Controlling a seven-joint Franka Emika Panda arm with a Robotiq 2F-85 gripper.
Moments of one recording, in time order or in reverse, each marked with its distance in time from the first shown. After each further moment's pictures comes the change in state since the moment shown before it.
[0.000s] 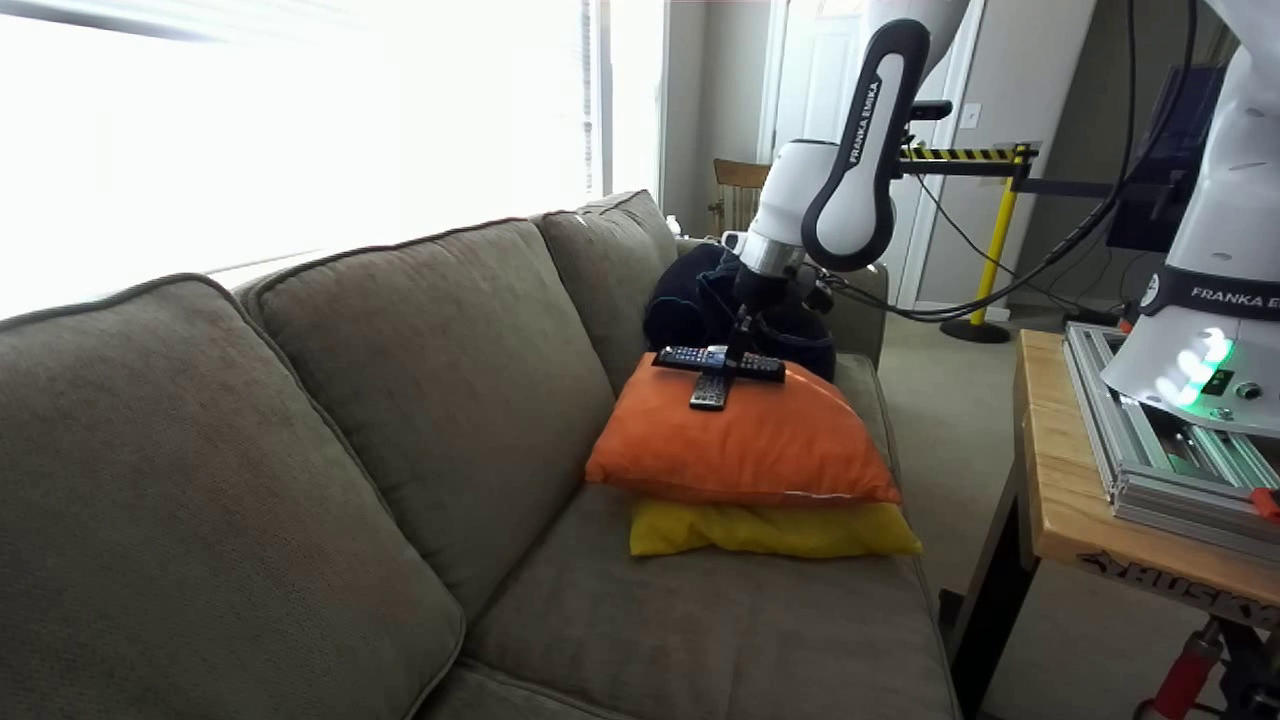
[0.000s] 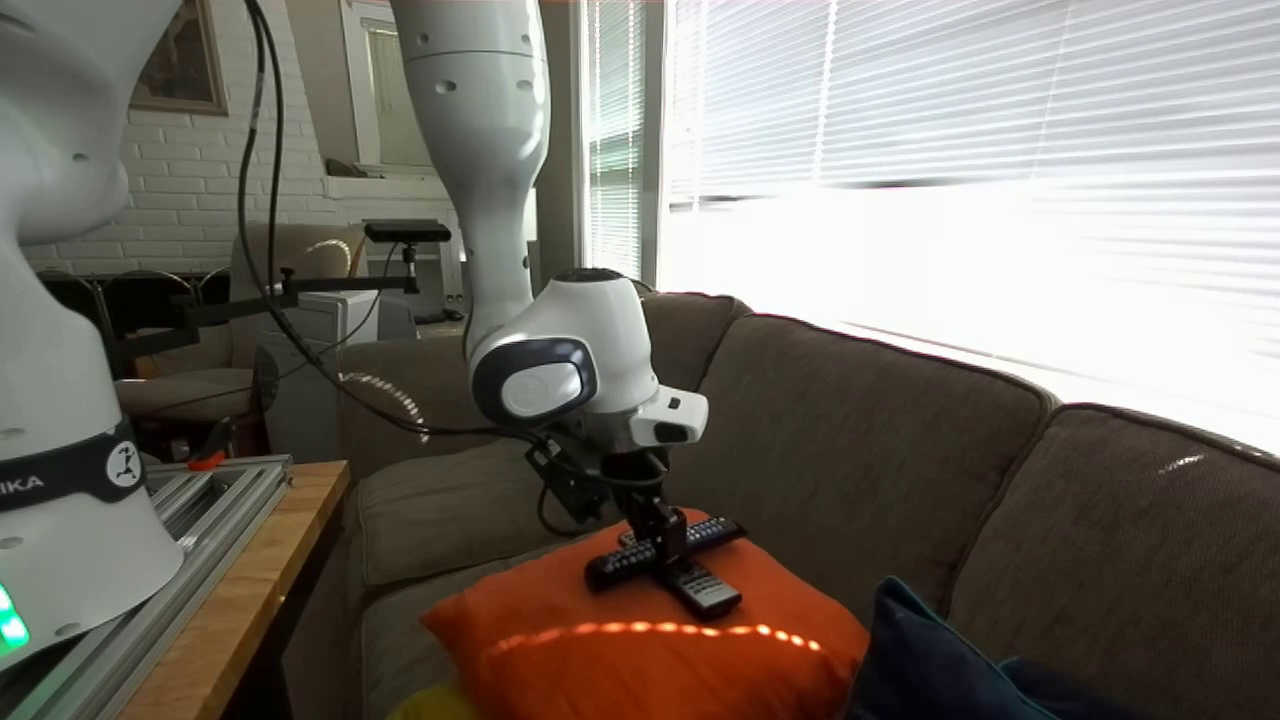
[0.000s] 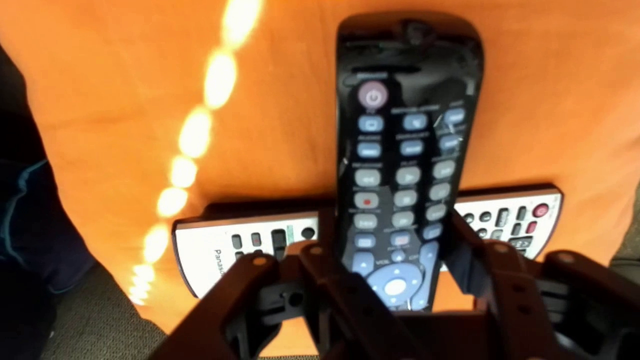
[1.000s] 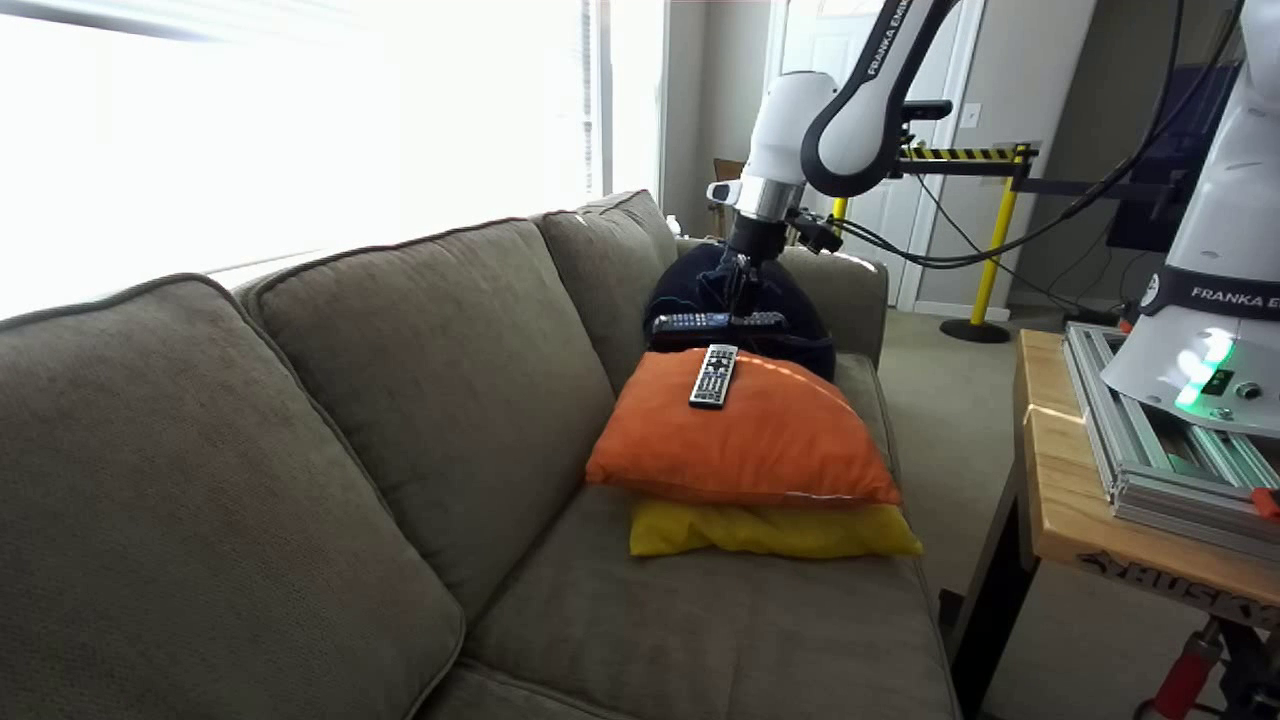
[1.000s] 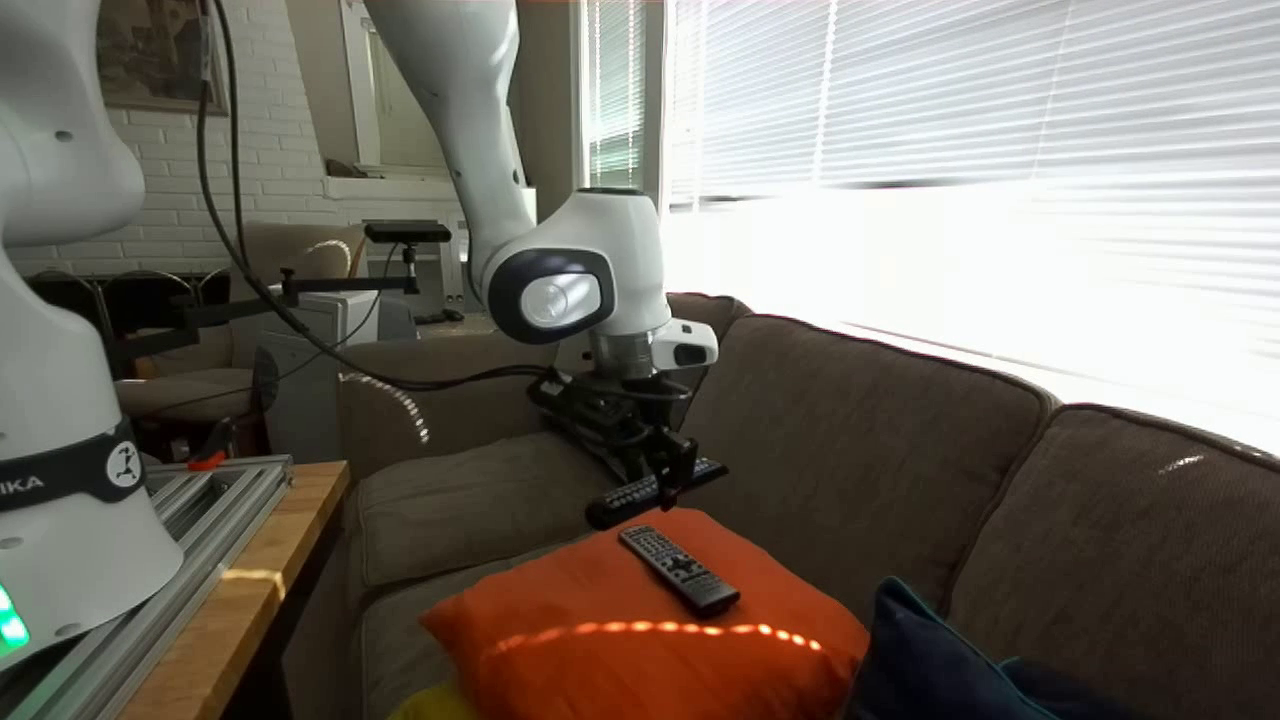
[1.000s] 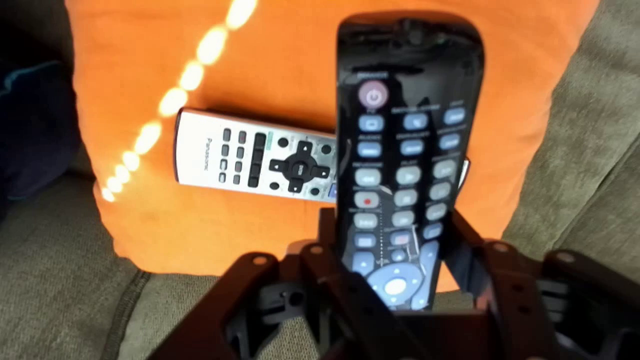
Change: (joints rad) arm -0.173 -0.217 0.182 -0.035 -0.061 -0.265 -0.200
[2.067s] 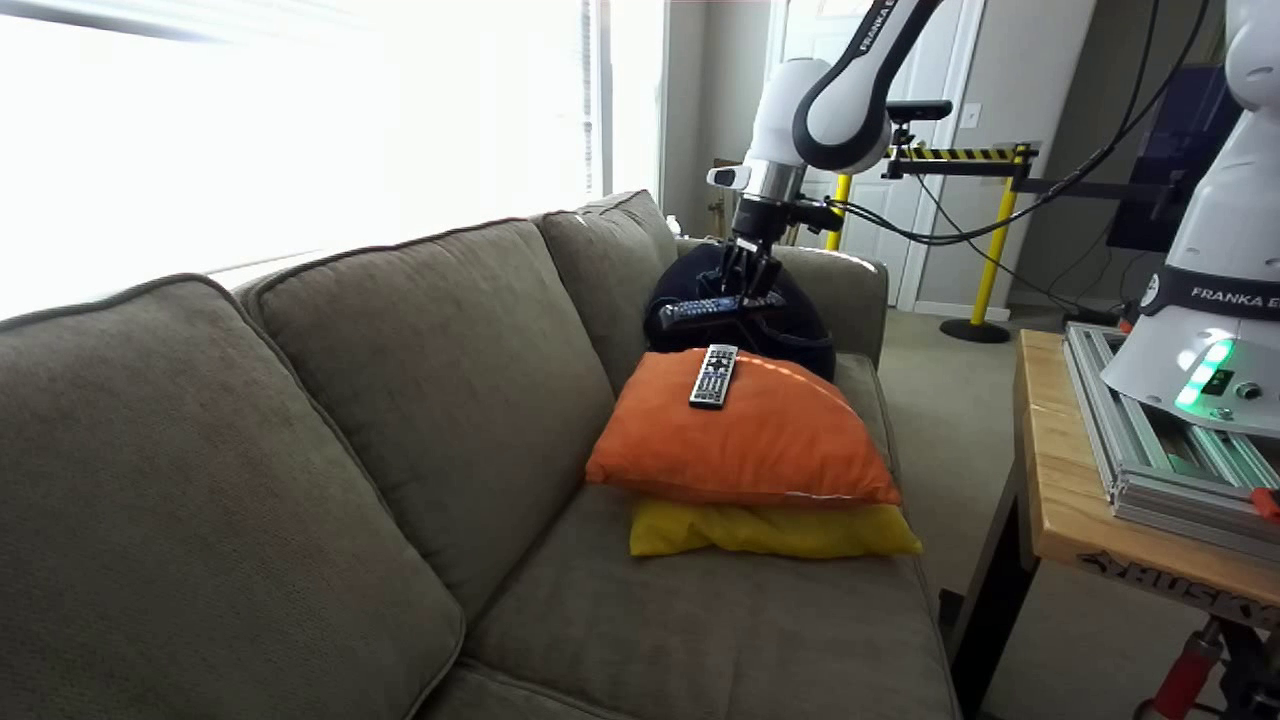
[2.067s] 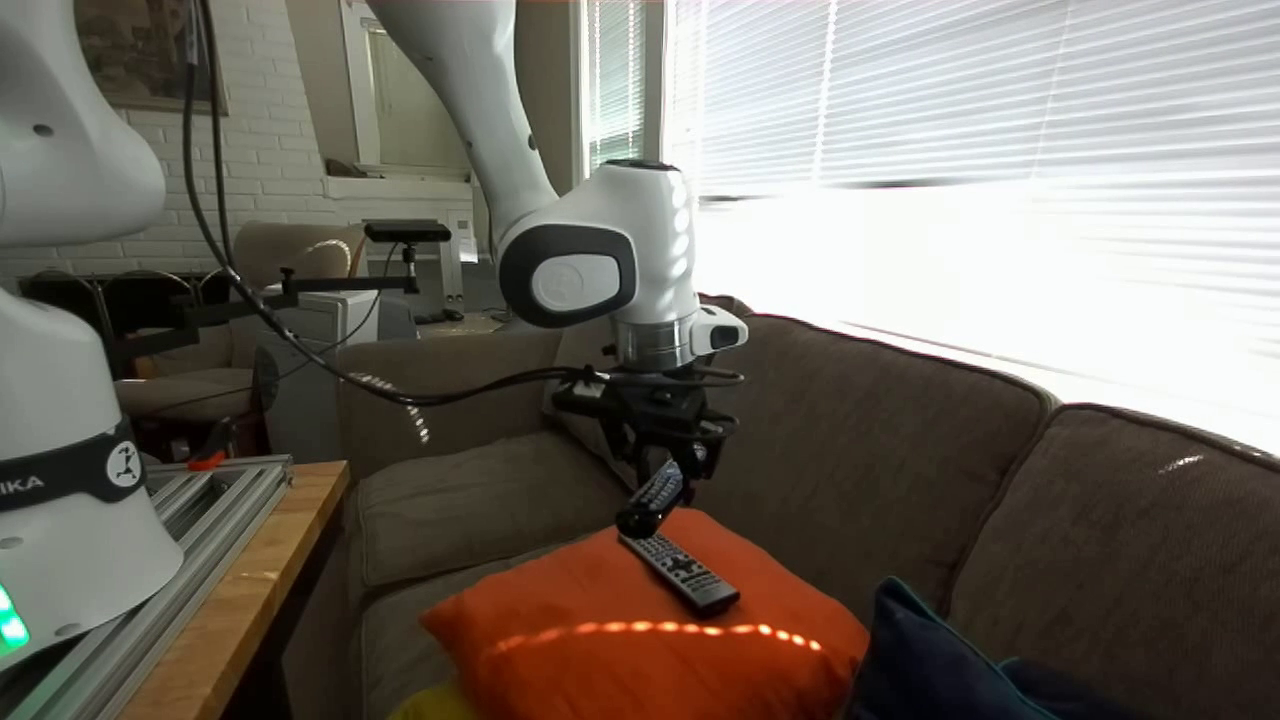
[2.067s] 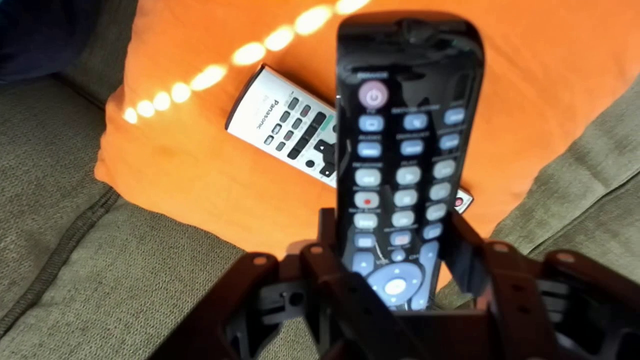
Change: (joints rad) arm -0.263 -0.015 0.188 0.028 0.020 -0.103 -0.470
